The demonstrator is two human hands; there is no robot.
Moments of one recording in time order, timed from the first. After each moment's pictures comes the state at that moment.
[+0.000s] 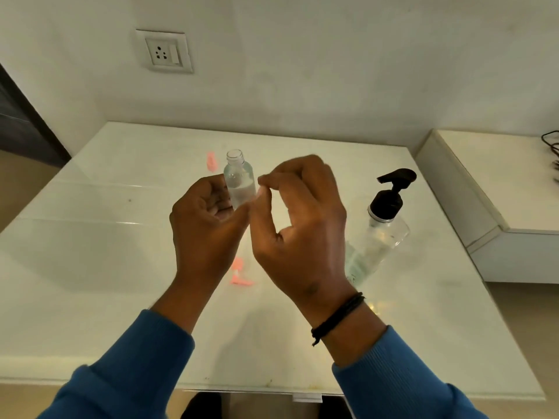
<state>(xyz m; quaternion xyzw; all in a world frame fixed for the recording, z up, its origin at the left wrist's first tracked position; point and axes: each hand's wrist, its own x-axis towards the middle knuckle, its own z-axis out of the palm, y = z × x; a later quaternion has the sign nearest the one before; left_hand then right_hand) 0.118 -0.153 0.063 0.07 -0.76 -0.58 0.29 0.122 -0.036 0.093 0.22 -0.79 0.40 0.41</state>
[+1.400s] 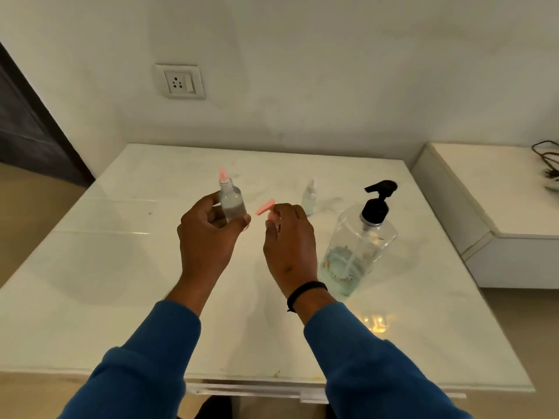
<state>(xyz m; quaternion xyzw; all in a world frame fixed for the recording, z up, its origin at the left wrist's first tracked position) 0.122 -0.172 0.062 0.15 -0.80 -0.54 0.22 0.100 -0.048 0.036 0.06 -0.90 0.40 0.16</state>
